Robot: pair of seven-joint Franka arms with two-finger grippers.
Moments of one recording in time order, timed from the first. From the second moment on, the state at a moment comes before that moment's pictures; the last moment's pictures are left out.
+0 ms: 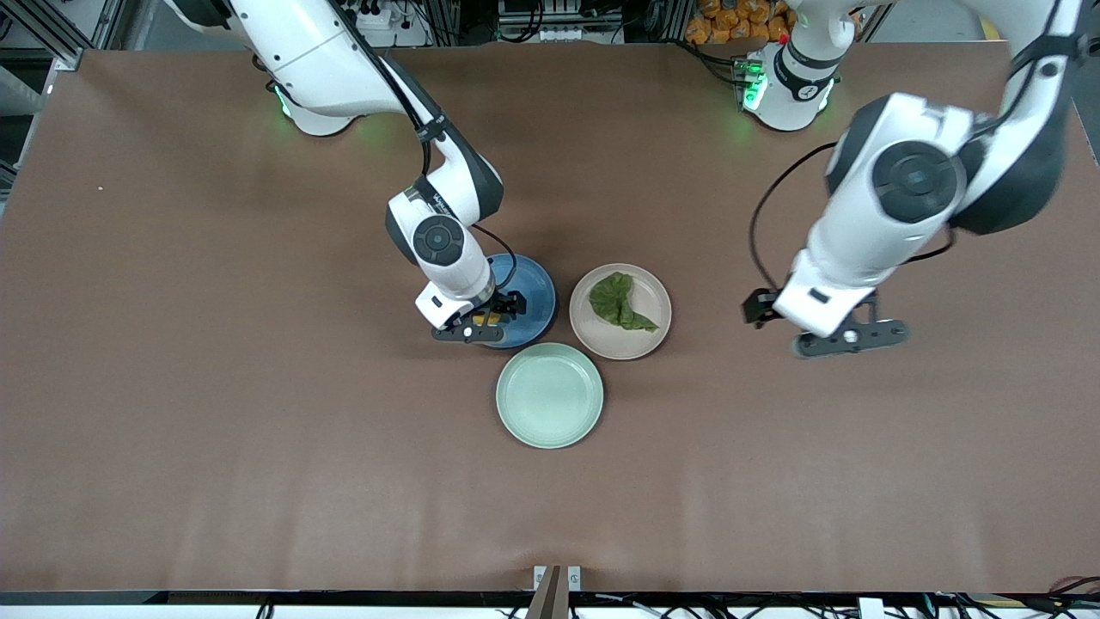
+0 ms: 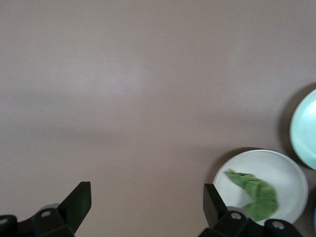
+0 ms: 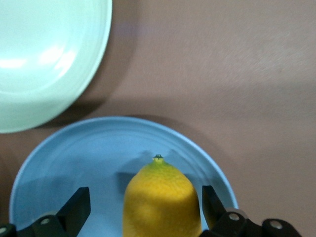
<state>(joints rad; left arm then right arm) 0.12 0.28 -0.51 -1.62 0.24 1.85 -0.51 0.58 0.62 0.05 -1.77 0.07 2.37 0.63</state>
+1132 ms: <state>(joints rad) 0.12 0.10 -0.26 -1.50 0.07 1.56 -0.32 0.34 0.50 -0.14 -1.39 0.06 1.71 -0.02</state>
